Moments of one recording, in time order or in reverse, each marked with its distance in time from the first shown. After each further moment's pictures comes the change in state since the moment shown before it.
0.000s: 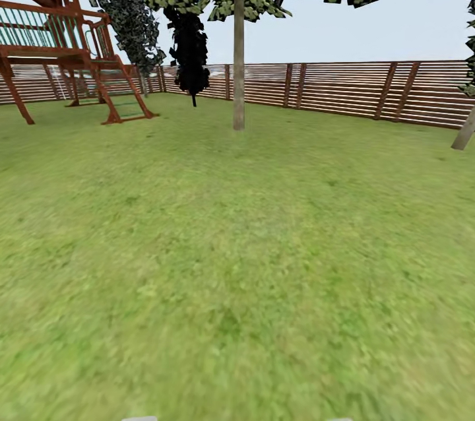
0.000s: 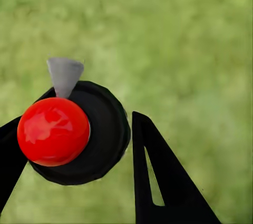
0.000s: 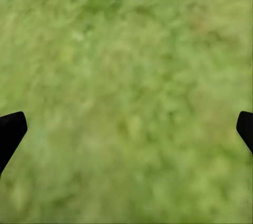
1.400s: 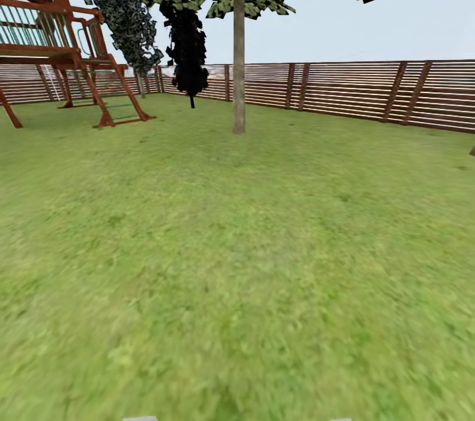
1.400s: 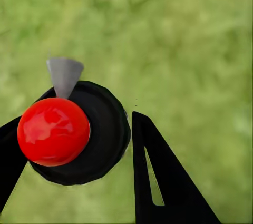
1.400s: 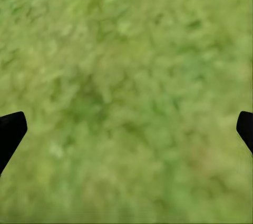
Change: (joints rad) left arm 0.000 0.000 0.000 0.000 0.000 -0.001 0.000; right arm 0.000 0.000 0.000 0.000 0.000 0.000 0.000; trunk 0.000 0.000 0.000
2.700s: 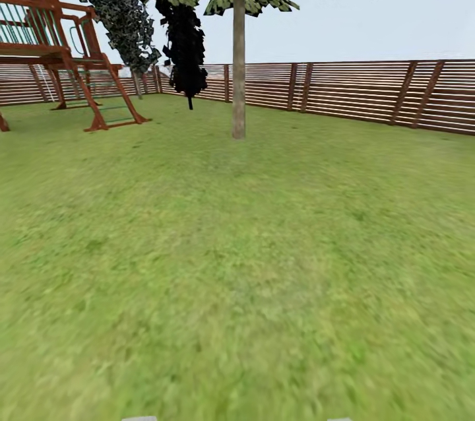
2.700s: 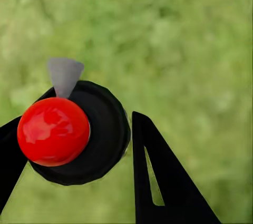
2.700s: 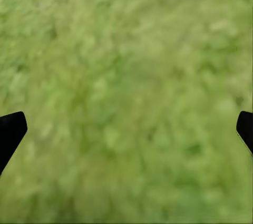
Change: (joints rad) left arm 0.000 0.000 0.000 0.000 0.000 0.000 0.000; right arm 0.000 0.000 0.000 0.000 0.000 0.000 0.000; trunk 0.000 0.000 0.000
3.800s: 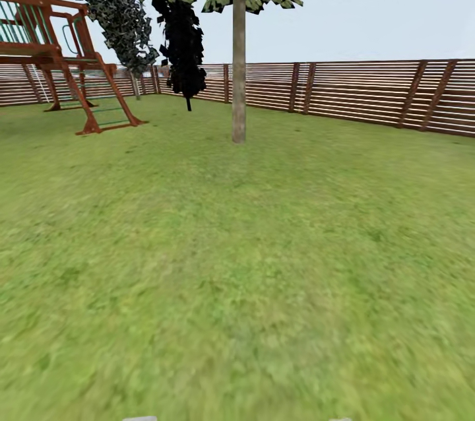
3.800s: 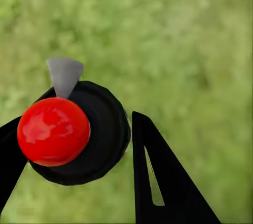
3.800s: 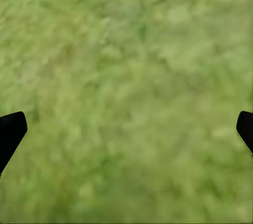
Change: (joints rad) left arm 0.000 -0.001 0.000 0.000 0.000 0.000 0.000; right arm 0.000 0.000 0.000 0.000 0.000 0.000 0.000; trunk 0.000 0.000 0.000
